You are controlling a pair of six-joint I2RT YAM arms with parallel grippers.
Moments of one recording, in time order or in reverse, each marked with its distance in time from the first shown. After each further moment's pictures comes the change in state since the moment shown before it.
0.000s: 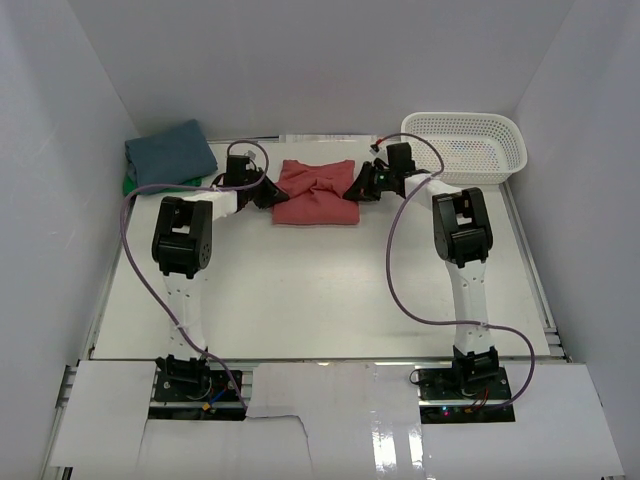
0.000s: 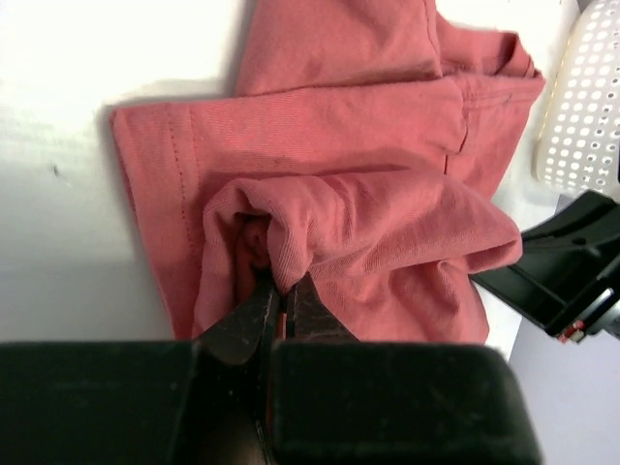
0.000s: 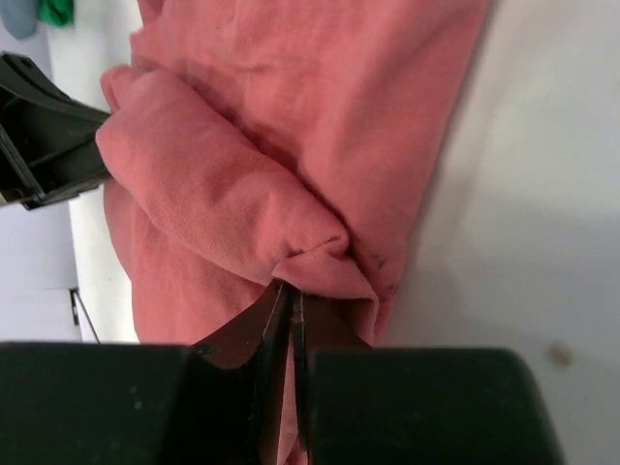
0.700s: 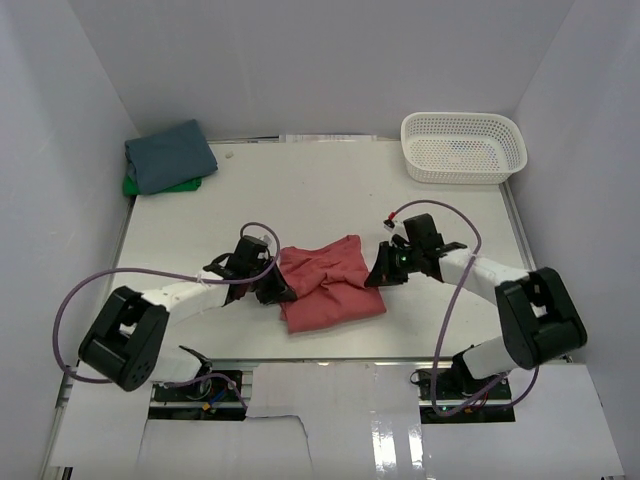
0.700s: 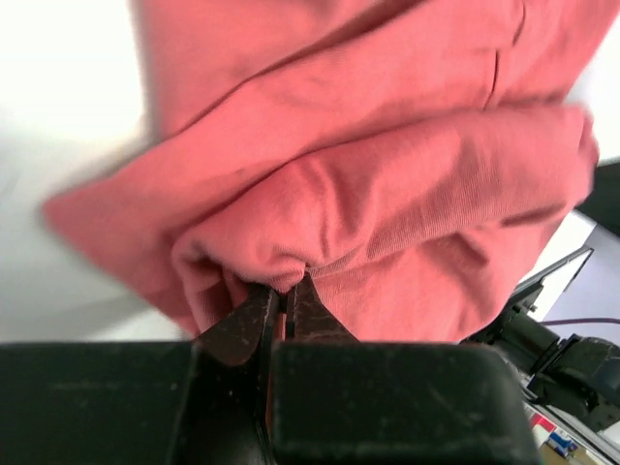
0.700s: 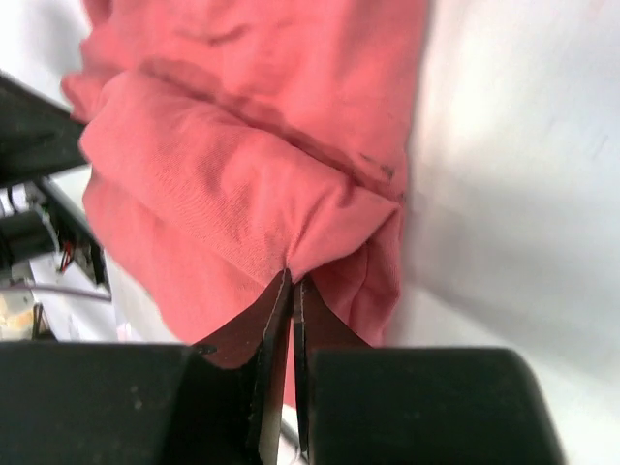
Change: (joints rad) left arm -0.352 -0.819 -0.903 -0.152 -0.119 -0.096; right arm 0.130 -0.875 -1.047 -0.069 0.144 -0.123
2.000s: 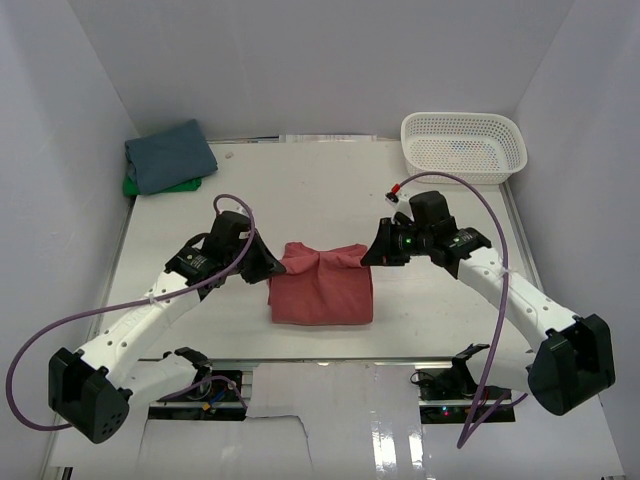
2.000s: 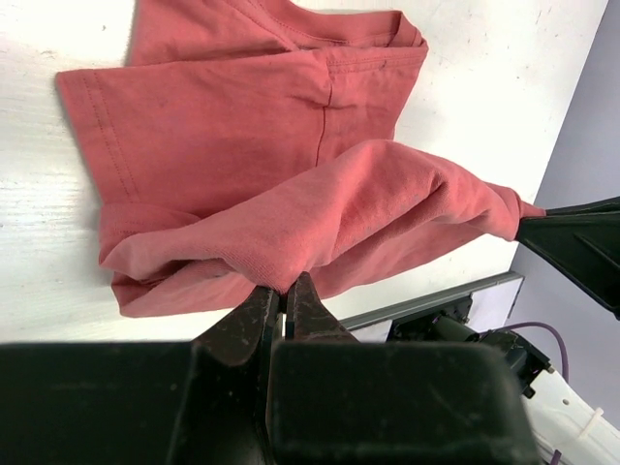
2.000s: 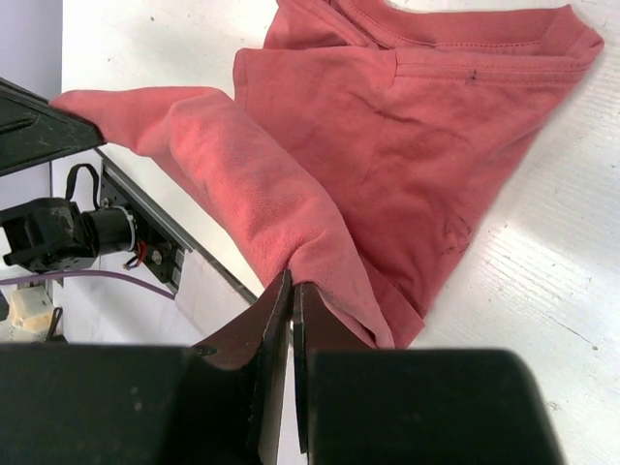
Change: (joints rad) left arm -0.025 -0.366 0.272 -0.494 -0.180 -0.047; right arm 0.097 -0.335 0.158 -0.279 0.070 0.054
